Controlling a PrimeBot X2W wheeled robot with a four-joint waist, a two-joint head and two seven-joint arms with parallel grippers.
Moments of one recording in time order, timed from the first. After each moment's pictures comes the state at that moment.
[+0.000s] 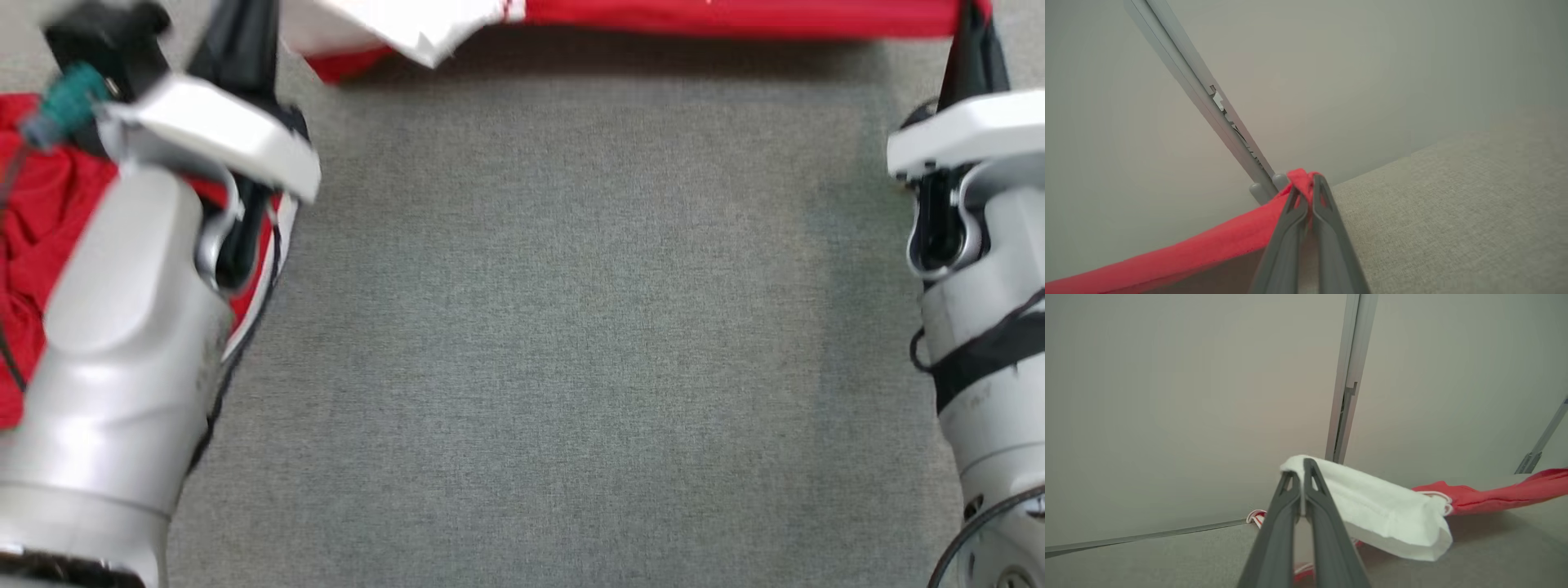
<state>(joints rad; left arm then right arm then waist) -0.95 0.21 -0.39 0.69 -0.54 -0.12 -0.26 -1.01 -0.11 -0.12 0.99 0.36 0.13 -0.26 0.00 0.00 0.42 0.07</state>
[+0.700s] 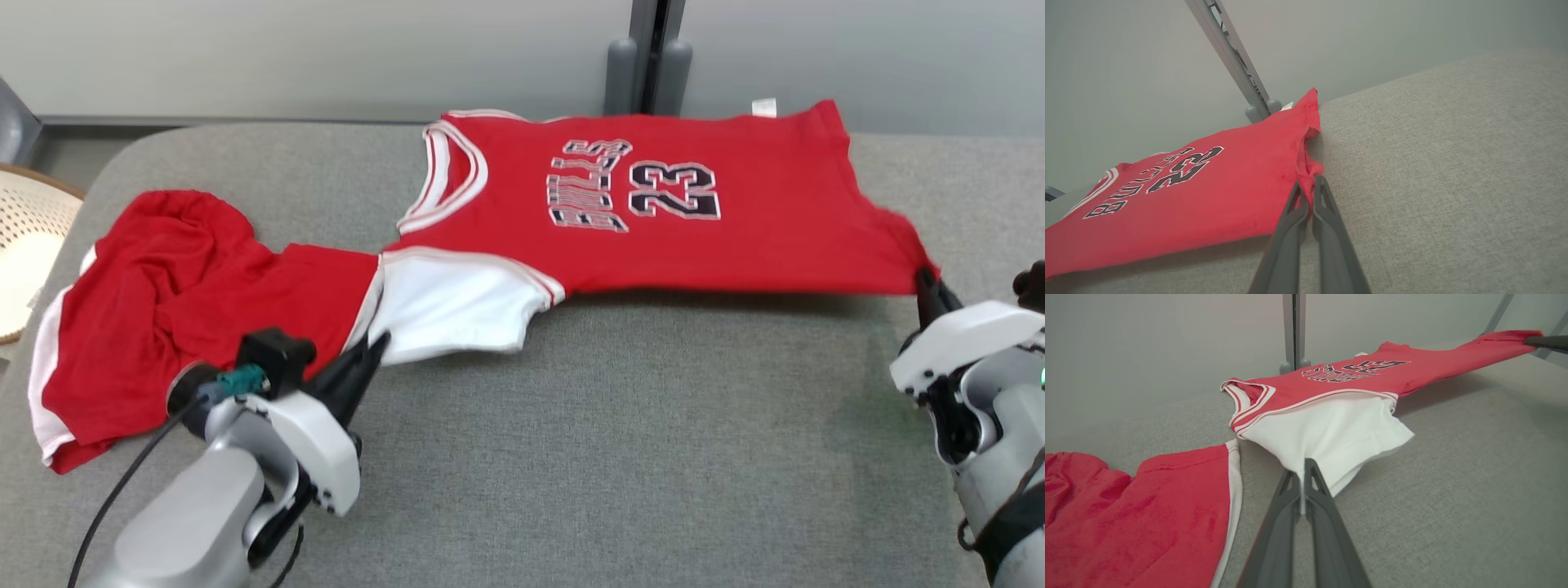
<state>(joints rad) -0.58 0.37 -0.82 0.61 -0.70 -0.13 -0.22 -0.70 -0.26 0.12 1.06 0.59 0.13 -0.10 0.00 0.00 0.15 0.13</state>
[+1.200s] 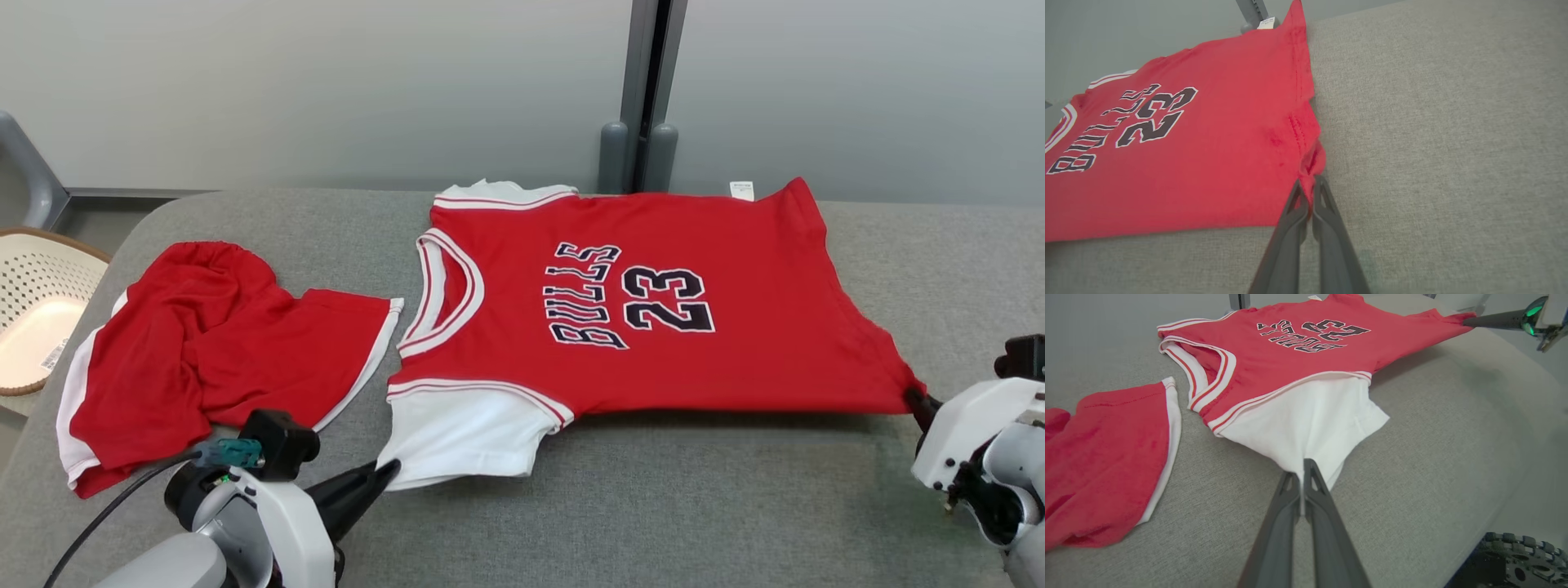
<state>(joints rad) -0.46 0.63 -1.03 0.24 -0.95 -0.13 0.02 -0.52 -0.40 0.34 0.93 0.76 0.13 0.19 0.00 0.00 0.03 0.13</state>
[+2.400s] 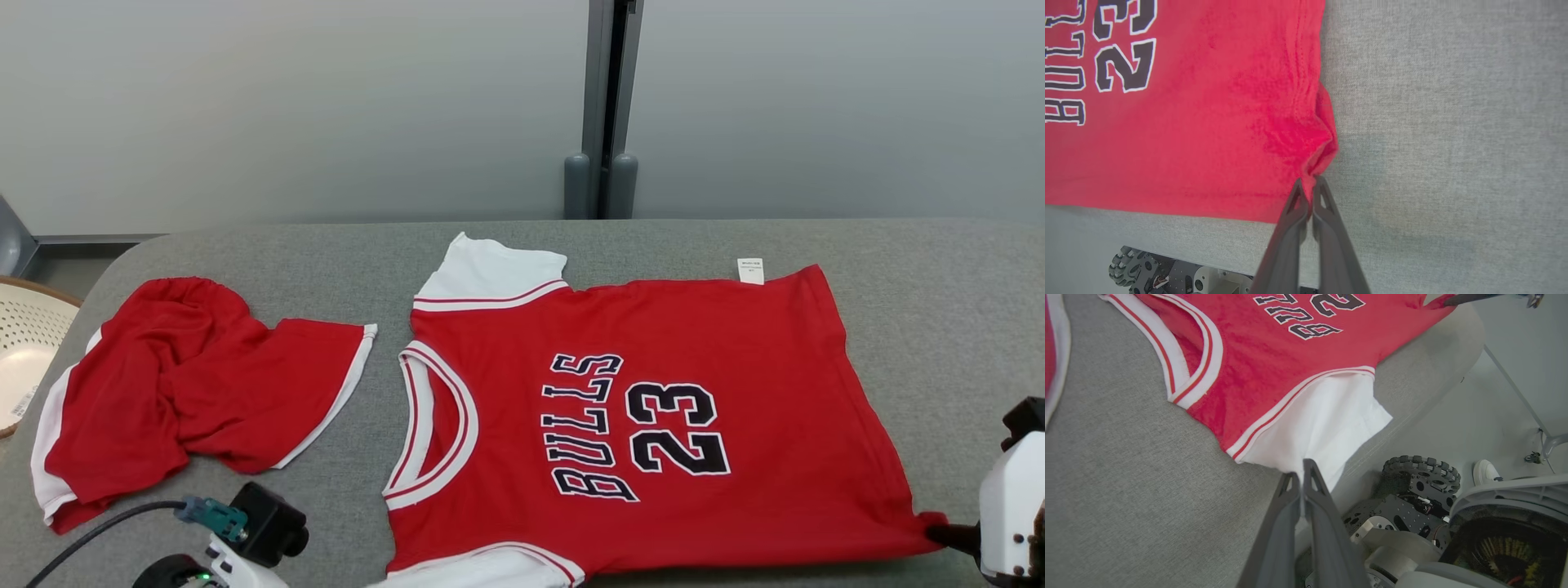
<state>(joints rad) -0.32 0.93 -1.07 -0.25 -1.20 -0.03 0.33 -0.21 -0.59 0.26 0.46 0.89 0.13 0.92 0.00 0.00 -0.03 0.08</state>
